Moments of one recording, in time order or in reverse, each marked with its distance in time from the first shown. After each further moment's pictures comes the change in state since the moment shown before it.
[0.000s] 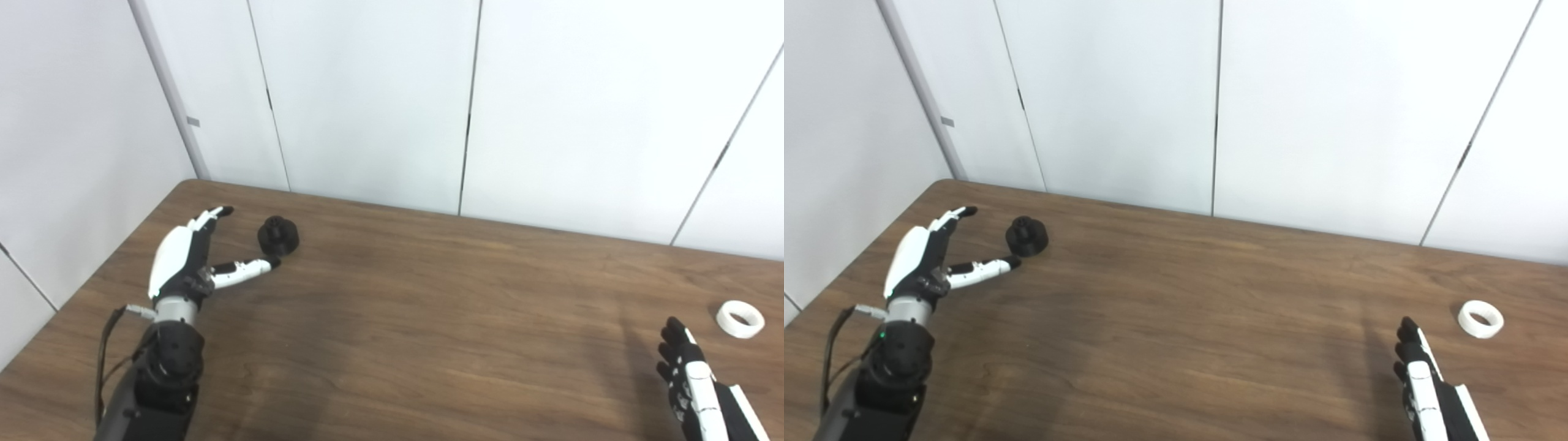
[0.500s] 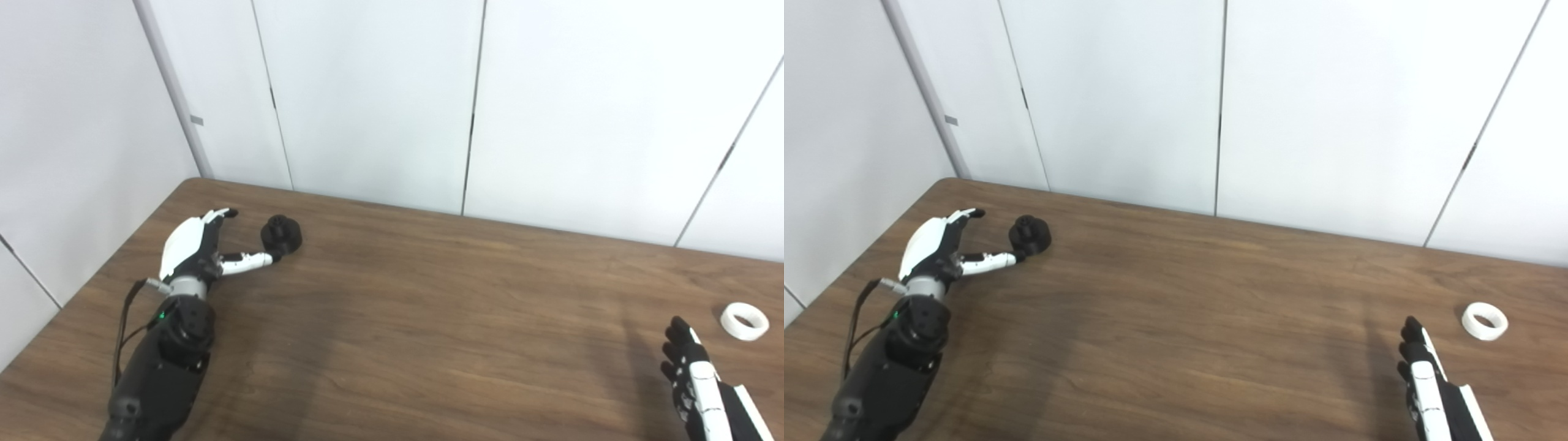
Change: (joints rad) left arm -0.151 0.043 -0.091 0.276 0.022 -0.006 0.016; right arm 0.004 -0.001 -0.004 -0.013 -0.008 0.006 -0.004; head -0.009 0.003
